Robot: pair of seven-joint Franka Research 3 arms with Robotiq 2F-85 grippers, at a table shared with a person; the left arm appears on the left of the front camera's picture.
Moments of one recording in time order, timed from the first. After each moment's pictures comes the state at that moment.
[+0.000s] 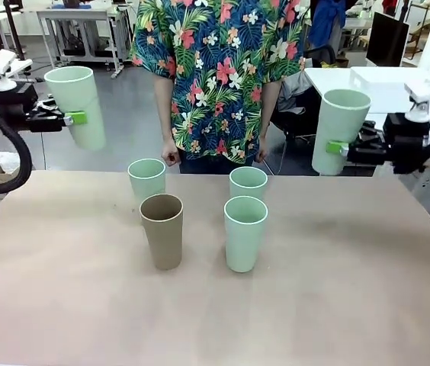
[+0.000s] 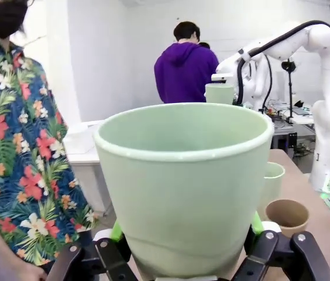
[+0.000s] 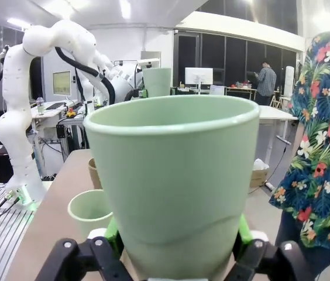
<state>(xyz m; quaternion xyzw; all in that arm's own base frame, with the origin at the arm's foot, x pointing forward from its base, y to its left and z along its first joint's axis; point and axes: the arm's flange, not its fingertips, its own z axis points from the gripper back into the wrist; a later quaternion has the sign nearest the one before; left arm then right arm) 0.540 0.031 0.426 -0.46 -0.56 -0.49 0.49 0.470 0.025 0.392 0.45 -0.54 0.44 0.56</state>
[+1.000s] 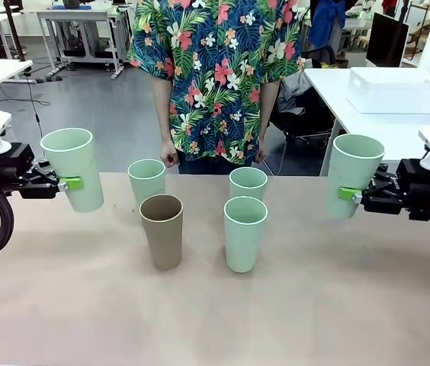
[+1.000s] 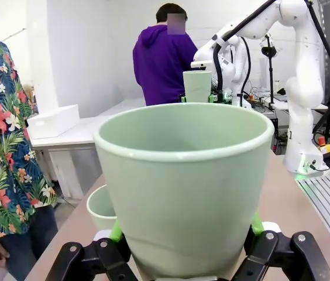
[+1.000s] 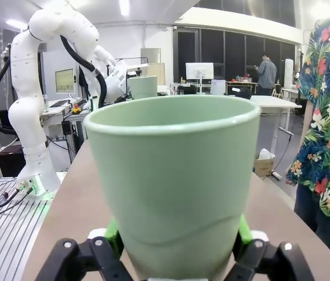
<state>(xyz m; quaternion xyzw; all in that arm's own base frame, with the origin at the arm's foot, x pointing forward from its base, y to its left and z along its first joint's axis) 0.448 0.023 0.345 -0.47 -0.53 -0.50 0.50 0.404 0.010 0.339 0.45 -0.53 0.43 0.57</state>
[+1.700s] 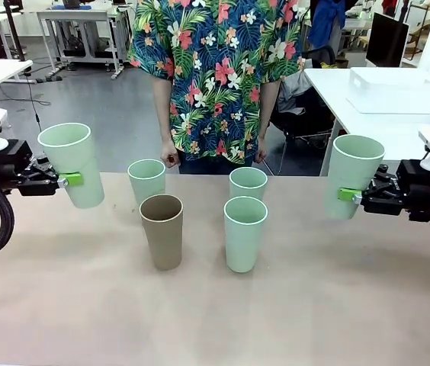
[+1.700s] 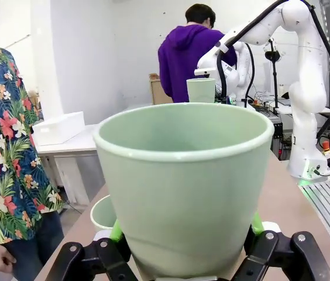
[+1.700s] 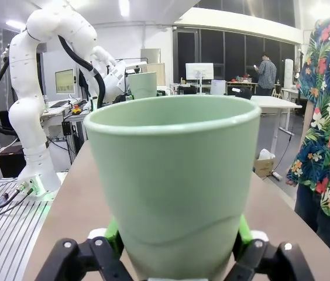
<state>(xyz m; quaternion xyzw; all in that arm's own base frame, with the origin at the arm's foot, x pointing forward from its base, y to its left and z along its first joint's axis) 0.444 0.021 0.355 -0.46 -0.55 -0.50 0.49 0.402 0.011 0.340 0.45 -0.53 0.43 0.57</state>
